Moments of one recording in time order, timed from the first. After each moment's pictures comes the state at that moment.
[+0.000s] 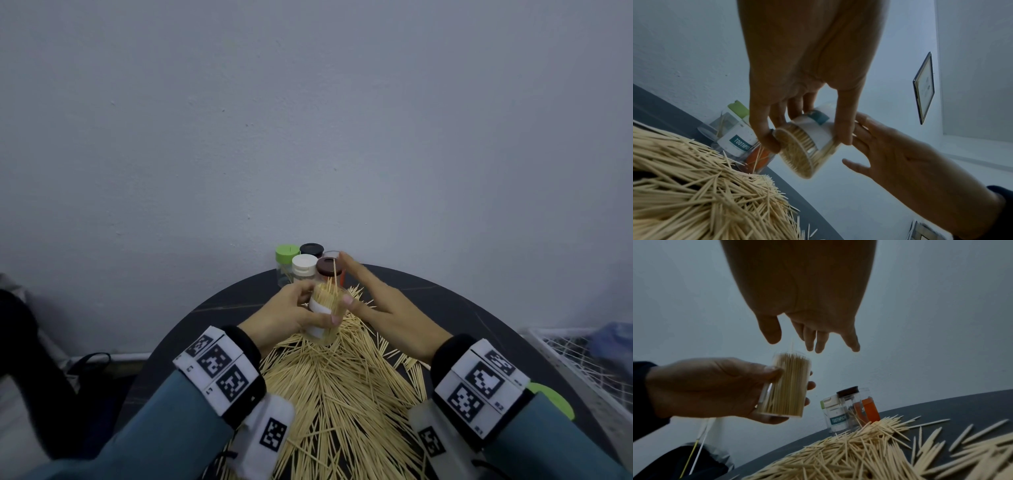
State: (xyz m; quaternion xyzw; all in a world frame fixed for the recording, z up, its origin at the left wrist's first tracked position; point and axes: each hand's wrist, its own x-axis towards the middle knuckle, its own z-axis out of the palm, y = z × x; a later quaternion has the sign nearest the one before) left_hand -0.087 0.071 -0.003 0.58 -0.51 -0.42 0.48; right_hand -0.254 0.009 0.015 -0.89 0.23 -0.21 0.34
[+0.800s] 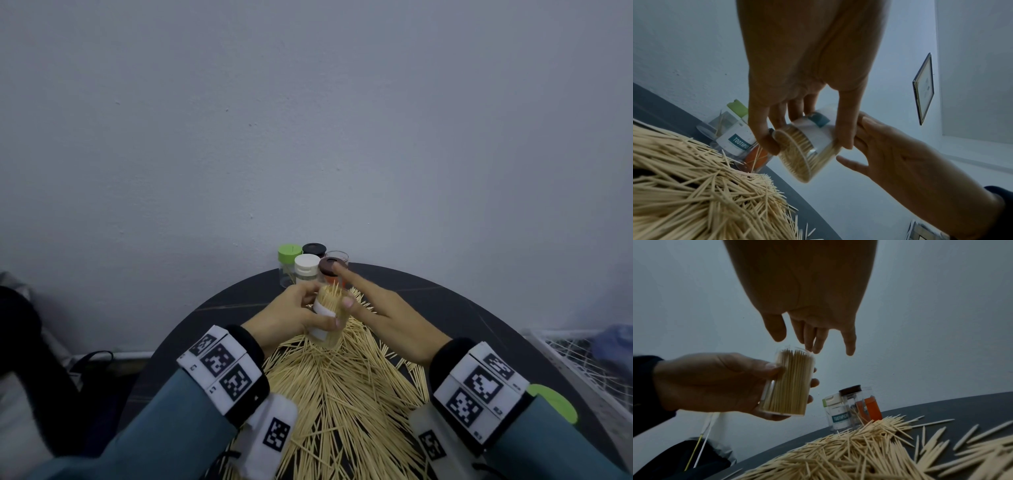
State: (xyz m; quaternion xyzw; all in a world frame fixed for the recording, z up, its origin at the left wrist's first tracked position) left_hand -0.086 0.071 -0.005 0.57 -0.52 -0.43 0.47; right_hand -0.251 0.006 0.009 -0.89 0.23 -0.21 0.33
